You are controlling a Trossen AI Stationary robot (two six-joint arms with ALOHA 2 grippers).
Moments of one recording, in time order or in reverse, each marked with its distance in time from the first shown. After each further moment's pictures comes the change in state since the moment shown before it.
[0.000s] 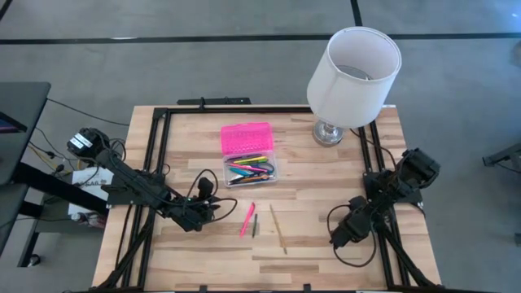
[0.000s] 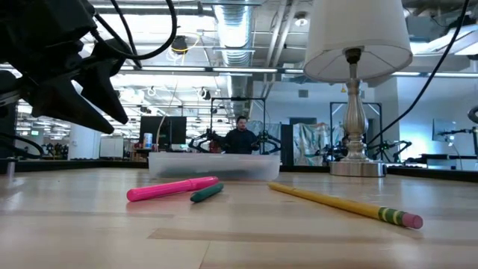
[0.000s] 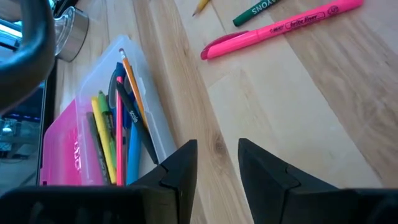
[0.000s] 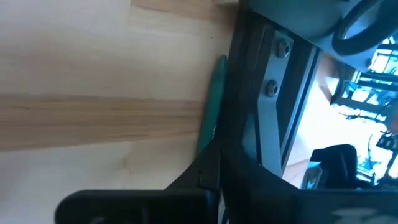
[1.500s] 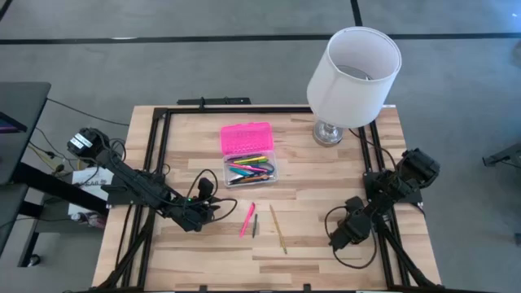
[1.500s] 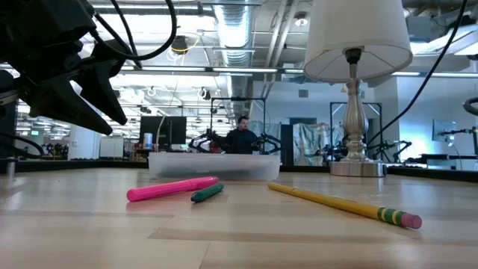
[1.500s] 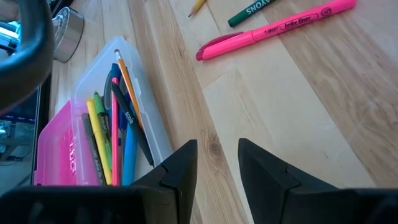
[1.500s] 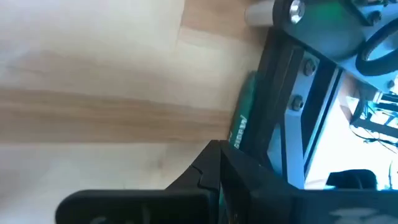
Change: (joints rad) left arm 0.000 0.000 0.000 0.000 0.017 -0.001; right arm -0.004 0.002 0.024 0.014 0.096 -0.021
